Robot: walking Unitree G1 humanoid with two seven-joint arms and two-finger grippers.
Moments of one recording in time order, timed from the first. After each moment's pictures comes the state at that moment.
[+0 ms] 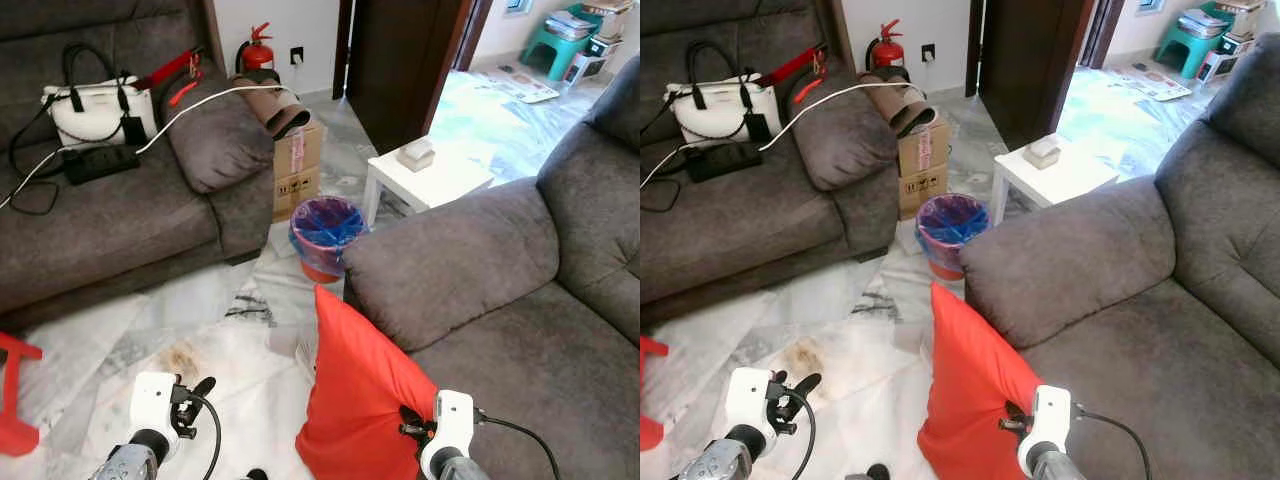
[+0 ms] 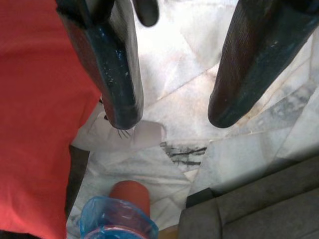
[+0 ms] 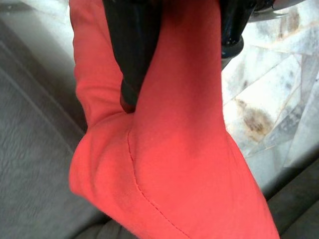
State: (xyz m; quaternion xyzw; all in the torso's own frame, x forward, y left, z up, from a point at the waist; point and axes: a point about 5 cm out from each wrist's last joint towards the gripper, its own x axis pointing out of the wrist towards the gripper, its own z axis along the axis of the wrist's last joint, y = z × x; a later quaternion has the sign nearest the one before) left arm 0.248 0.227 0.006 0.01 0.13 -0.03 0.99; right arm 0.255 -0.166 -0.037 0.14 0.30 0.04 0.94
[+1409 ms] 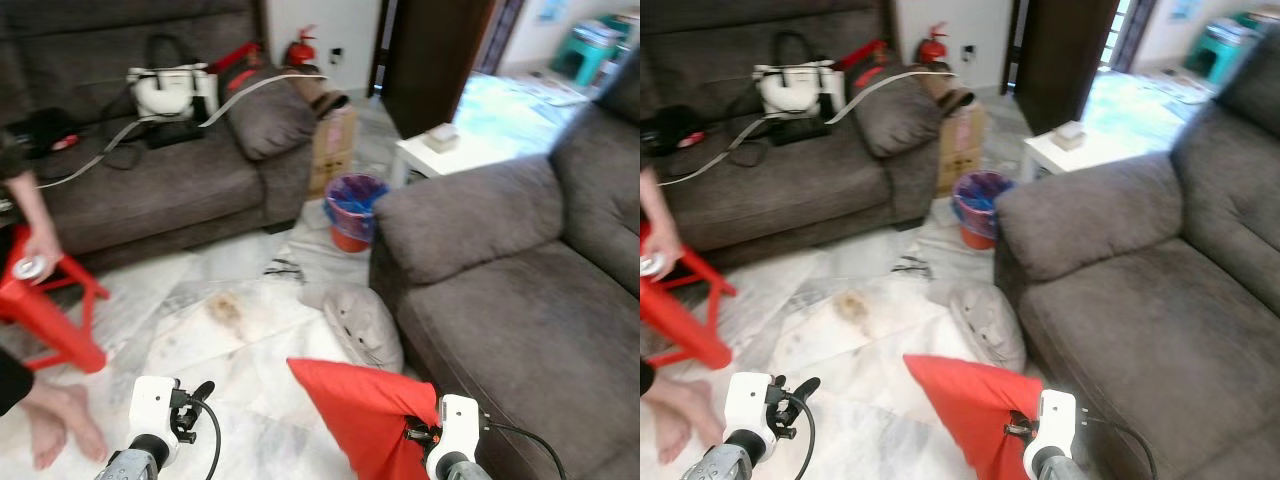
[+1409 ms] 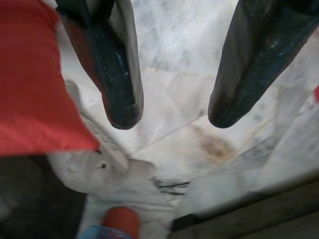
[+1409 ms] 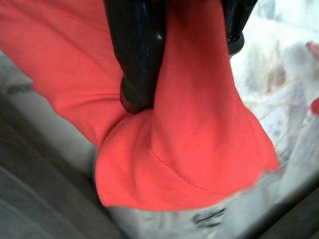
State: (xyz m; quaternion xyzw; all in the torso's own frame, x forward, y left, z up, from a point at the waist) left arm 0.245 0.226 0.003 0.00 0.13 -0.02 0.99; right arm 0.251 -0.173 -0.040 0.13 0.31 0.03 0.94
